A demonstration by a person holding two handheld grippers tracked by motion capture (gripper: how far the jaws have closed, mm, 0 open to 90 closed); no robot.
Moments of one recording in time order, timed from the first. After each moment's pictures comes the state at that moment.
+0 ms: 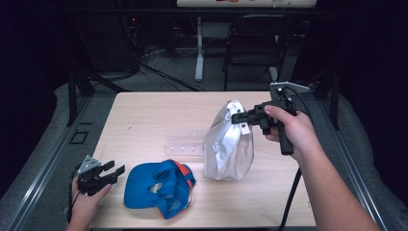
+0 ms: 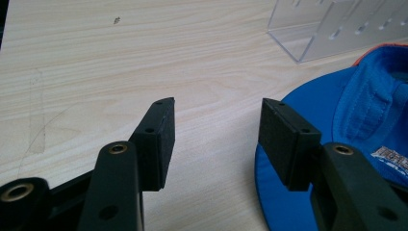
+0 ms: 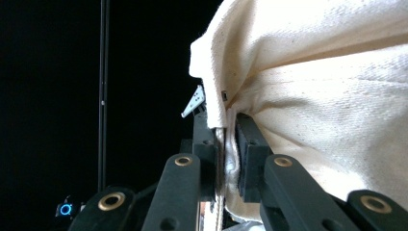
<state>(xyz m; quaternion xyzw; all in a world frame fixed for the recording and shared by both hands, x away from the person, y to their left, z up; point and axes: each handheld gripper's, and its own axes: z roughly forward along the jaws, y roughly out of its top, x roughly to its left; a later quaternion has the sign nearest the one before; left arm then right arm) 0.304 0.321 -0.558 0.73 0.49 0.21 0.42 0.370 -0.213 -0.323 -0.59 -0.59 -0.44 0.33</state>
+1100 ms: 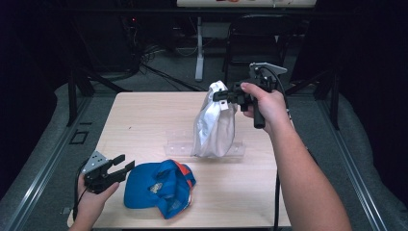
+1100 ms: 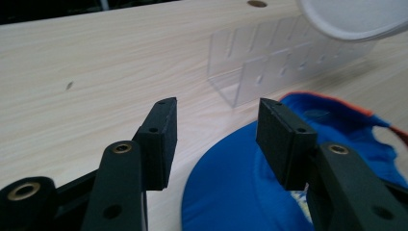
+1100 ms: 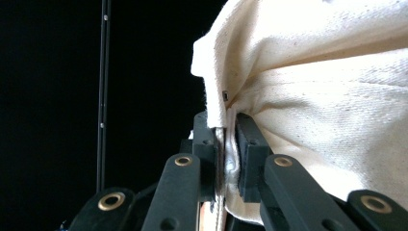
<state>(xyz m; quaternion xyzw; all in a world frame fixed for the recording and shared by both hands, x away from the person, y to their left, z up) 0.296 0.277 -0.513 0.75 0.42 0.22 0.46 0.431 -0.171 -0.317 -0.60 -0.58 -0.45 0.32</state>
